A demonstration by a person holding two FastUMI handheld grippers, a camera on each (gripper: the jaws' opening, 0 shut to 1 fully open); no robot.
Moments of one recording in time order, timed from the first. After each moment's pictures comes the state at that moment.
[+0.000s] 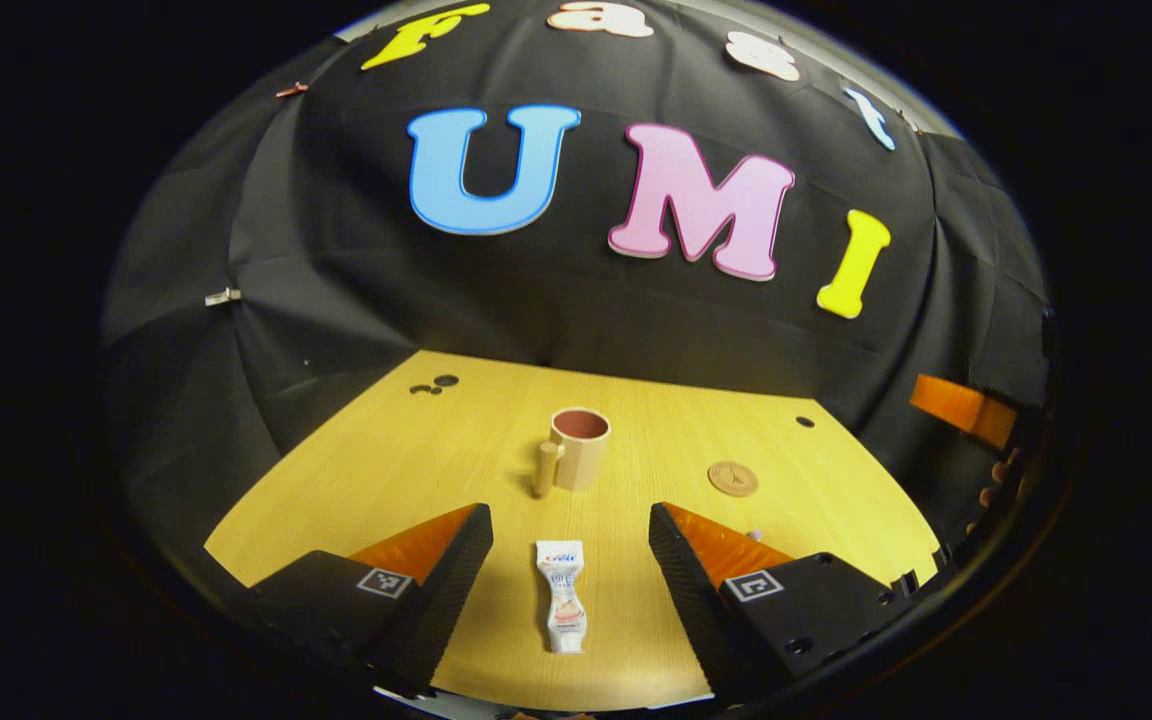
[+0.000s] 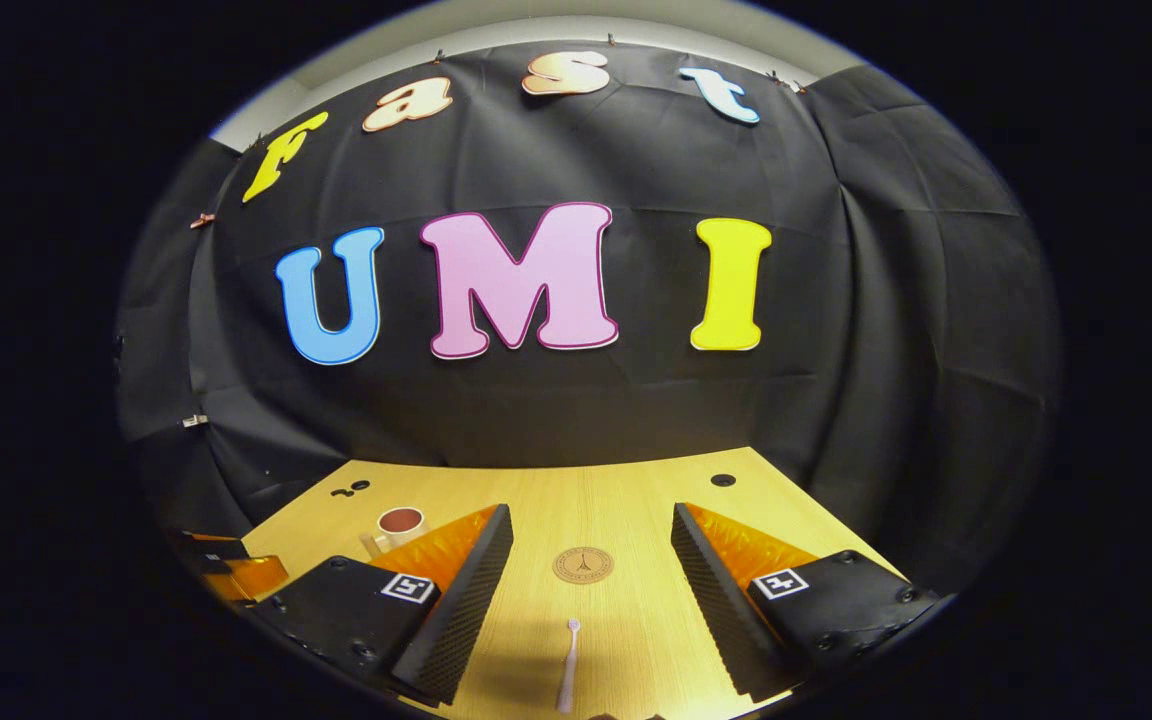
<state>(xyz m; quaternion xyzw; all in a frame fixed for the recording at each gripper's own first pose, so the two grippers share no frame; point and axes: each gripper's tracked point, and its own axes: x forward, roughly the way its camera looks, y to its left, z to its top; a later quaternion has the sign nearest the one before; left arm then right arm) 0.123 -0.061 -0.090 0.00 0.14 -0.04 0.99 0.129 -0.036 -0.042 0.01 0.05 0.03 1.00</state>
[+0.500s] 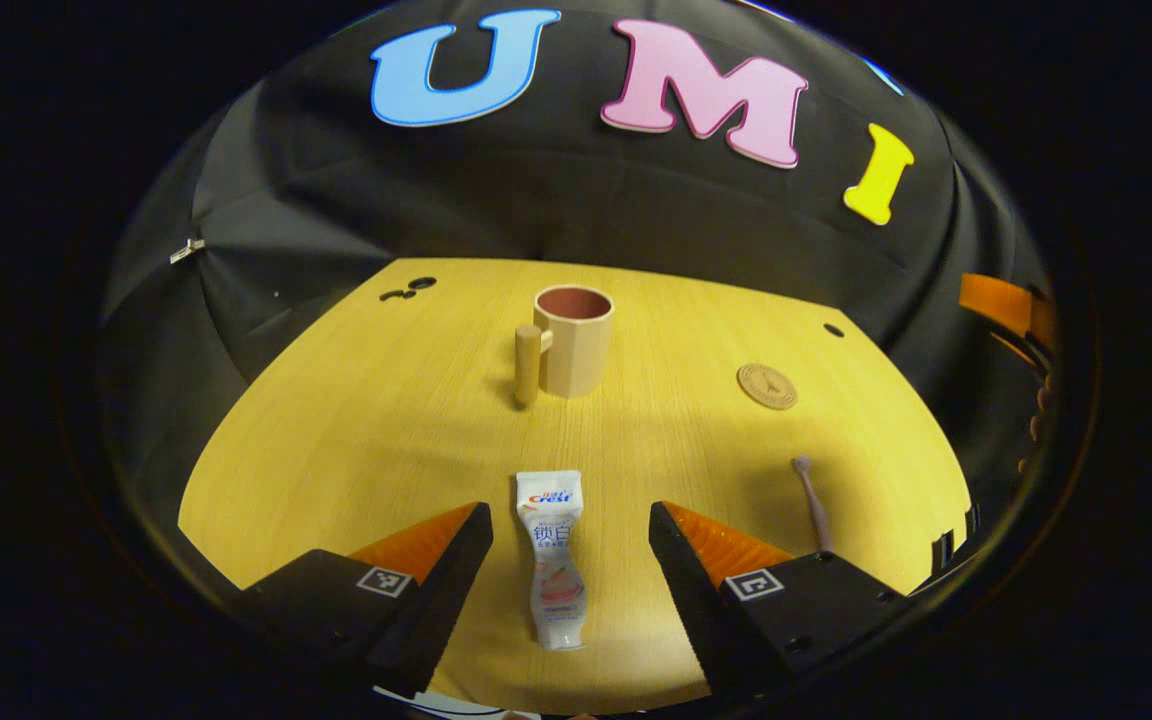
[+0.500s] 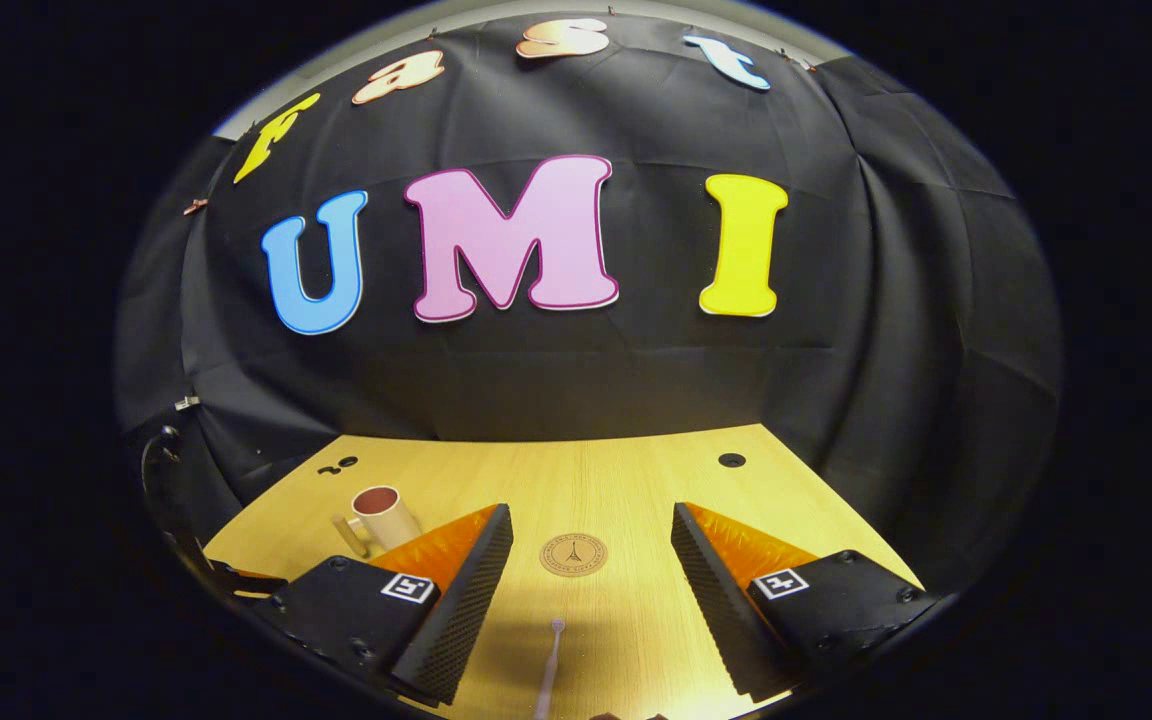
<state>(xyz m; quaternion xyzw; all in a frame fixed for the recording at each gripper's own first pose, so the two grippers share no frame) 0.173 -0.065 -0.199 0.03 0.27 -0.02 0.96 0.178 -0.050 -0.082 0.00 0.10 0.04 0.99</state>
